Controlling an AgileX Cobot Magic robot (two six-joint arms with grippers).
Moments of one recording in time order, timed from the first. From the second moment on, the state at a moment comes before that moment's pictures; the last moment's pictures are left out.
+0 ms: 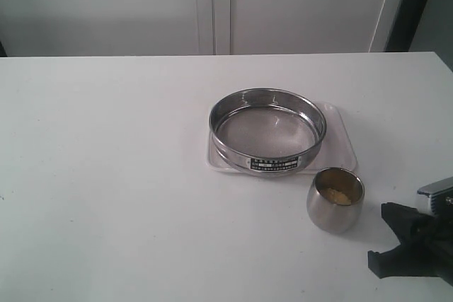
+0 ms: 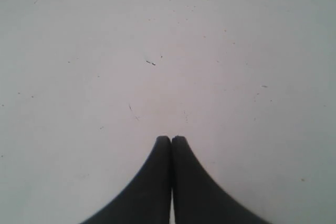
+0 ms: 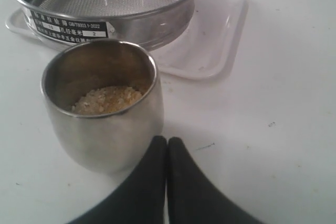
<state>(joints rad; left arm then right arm) 0.03 0.00 0.02 -0.10 0.52 0.15 0.05 1.44 0.00 -0.32 -0.91 0.10</state>
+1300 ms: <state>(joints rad) 0.03 0.00 0.02 -0.10 0.52 0.15 0.05 1.49 -0.01 -0.32 -0.97 0.10</state>
